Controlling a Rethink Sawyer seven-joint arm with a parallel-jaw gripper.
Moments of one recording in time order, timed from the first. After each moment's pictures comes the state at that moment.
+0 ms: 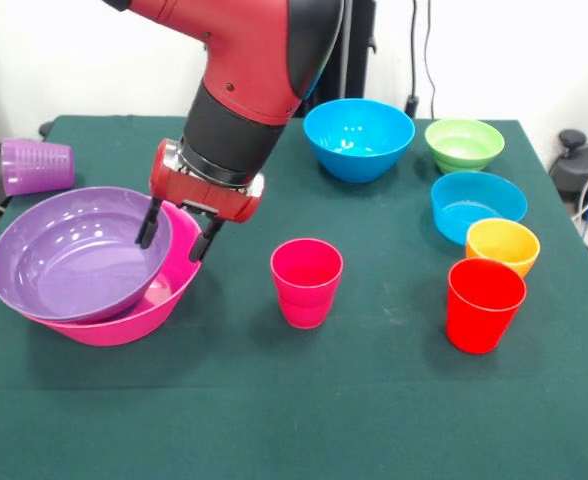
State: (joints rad) arm -0.17 -0.40 -0.17 1.28 -0.46 0.58 1.83
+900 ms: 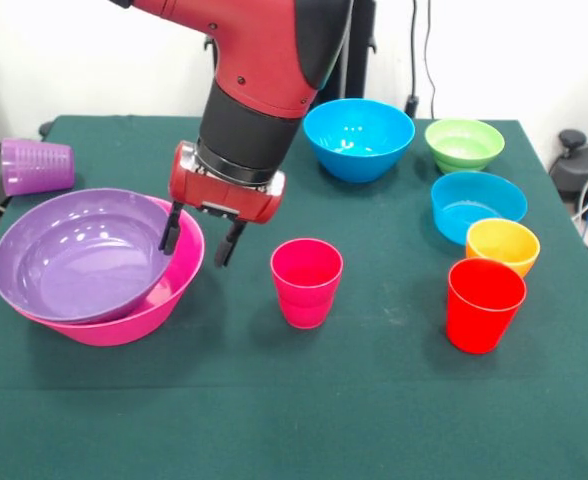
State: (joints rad) arm -0.19 -0.43 -0.11 1.30 -0.43 0.58 1.83
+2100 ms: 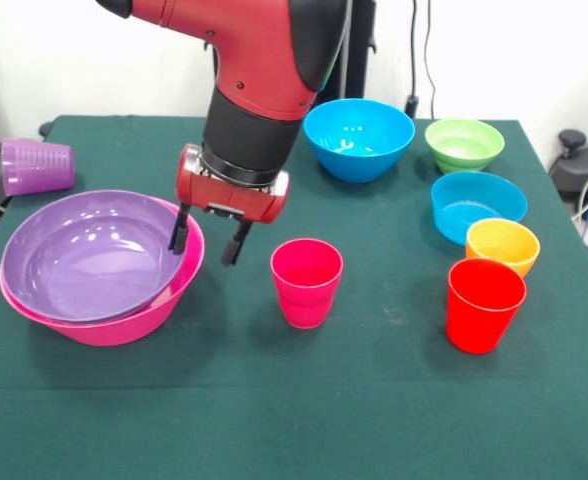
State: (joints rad) arm -0.21 -0.44 -0.08 1.32 -0.42 0.58 1.83
